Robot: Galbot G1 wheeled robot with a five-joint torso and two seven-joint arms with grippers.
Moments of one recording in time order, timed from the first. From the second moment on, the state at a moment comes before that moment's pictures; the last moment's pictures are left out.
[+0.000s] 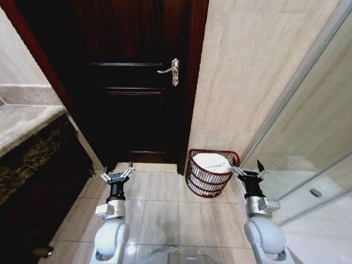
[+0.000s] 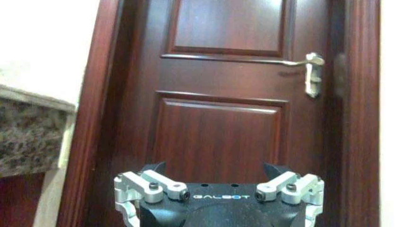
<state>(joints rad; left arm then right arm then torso) 1.65 -1.54 -0.61 -2.17 -0.14 -0.23 -0.08 -1.57 1.46 0.65 2.19 0.10 0.02 0.19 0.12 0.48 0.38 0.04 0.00</state>
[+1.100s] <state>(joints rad) 1.70 -1.48 -0.59 -2.24 -0.16 -0.21 -0.08 -1.69 1.50 0.70 2.27 0.11 0.07 0.15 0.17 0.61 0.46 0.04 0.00</state>
